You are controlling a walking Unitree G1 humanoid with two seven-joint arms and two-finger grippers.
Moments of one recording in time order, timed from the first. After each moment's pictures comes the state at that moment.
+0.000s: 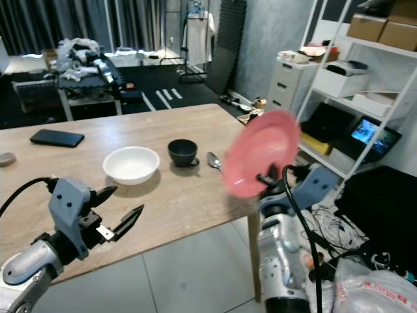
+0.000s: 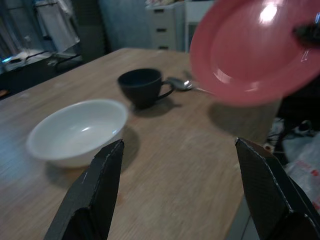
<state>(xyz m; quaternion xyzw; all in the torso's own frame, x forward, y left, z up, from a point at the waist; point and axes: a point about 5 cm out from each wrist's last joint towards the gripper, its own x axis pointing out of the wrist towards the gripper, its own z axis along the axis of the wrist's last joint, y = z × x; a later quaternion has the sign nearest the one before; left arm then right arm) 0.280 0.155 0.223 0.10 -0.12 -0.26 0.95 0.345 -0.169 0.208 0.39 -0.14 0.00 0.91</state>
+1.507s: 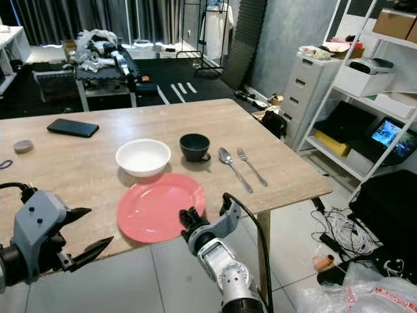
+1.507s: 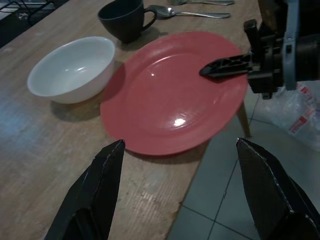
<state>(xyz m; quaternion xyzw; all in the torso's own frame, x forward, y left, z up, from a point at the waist) 0.245 0.187 0.229 0.20 -0.02 -0.31 0.93 0.361 -0.075 0.145 0.53 0.14 0.13 0.82</state>
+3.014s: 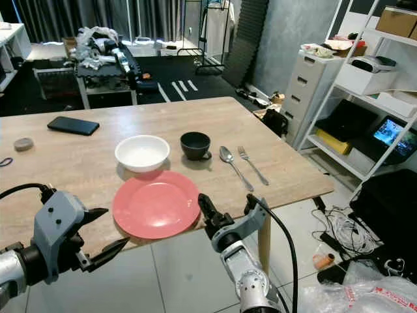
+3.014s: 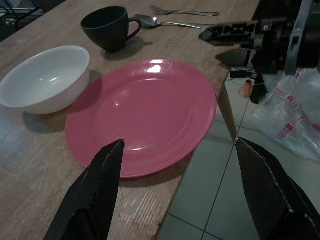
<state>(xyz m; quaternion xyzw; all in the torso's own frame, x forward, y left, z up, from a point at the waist) 0.250 0.167 0.227 0.19 -0.03 -0.33 0.92 0.359 -0.134 0.155 0.44 0.00 0.12 0.89</state>
